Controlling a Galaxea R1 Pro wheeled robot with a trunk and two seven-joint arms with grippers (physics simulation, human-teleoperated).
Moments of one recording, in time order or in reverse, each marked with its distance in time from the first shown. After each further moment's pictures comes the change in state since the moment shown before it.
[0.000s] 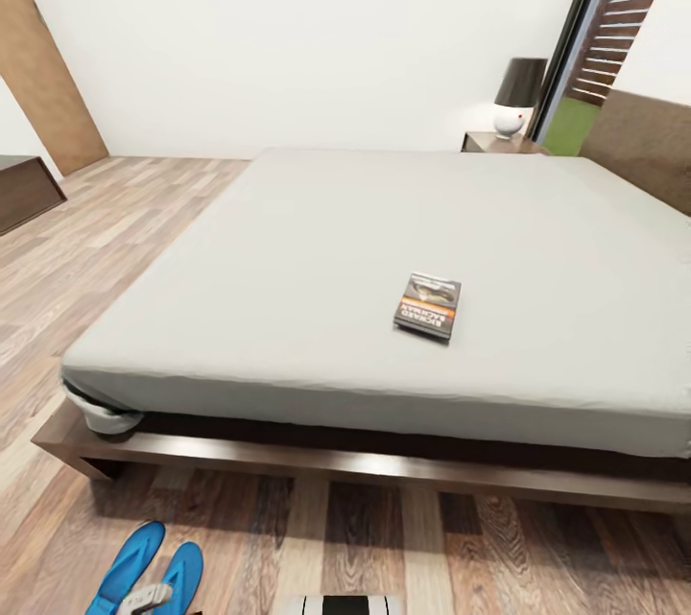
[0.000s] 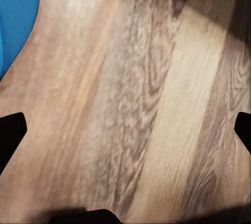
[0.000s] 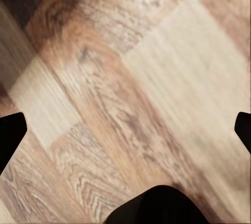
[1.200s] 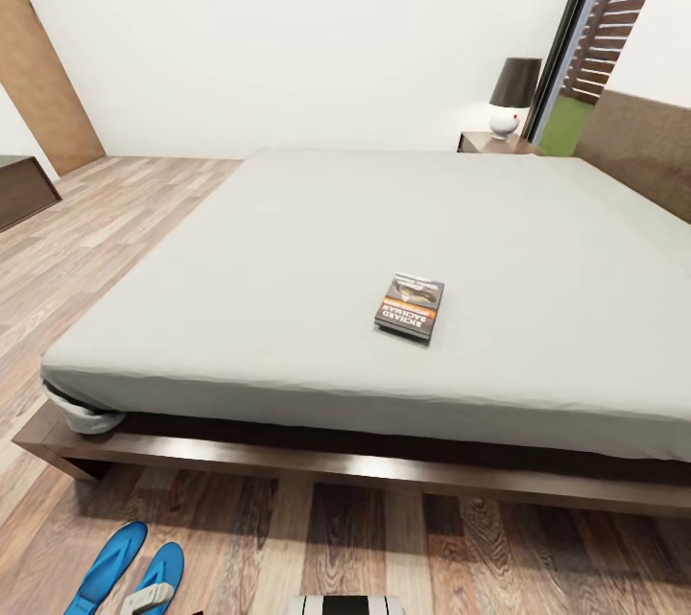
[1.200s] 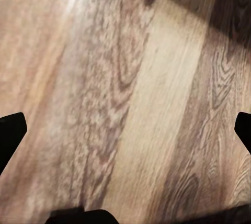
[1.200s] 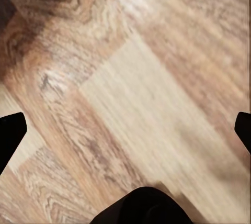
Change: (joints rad) left arm 0.000 -0.002 0.002 0.000 0.003 0.004 0.000; right arm 0.000 0.008 -0.003 -0.002 -0.010 -0.014 -0.081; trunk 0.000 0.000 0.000
